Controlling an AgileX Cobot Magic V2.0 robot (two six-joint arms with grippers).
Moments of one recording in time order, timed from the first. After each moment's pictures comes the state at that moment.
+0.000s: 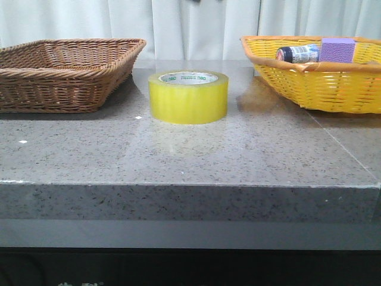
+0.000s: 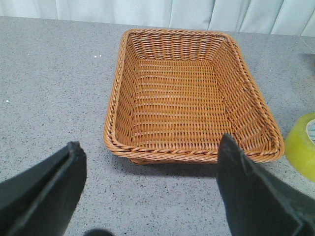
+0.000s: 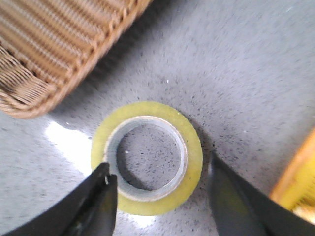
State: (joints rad) left arm -0.03 0.67 -0.80 -0.11 0.59 0.05; right arm 0.47 1.90 -2.17 0.13 1.25 -0.14
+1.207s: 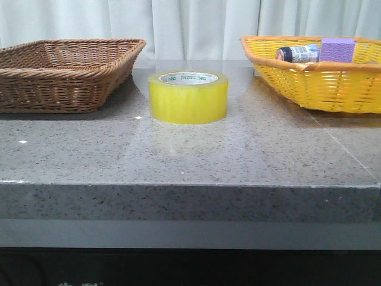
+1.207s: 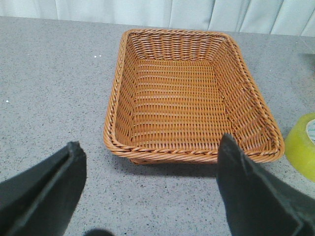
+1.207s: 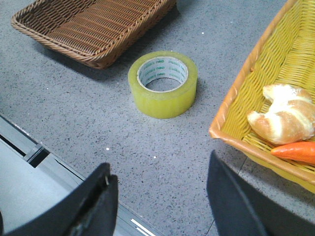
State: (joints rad) left arm -0.03 0.67 -0.80 -0.11 0.59 0.05; right arm 0.47 0.78 -0.92 0.16 0.70 -0.07
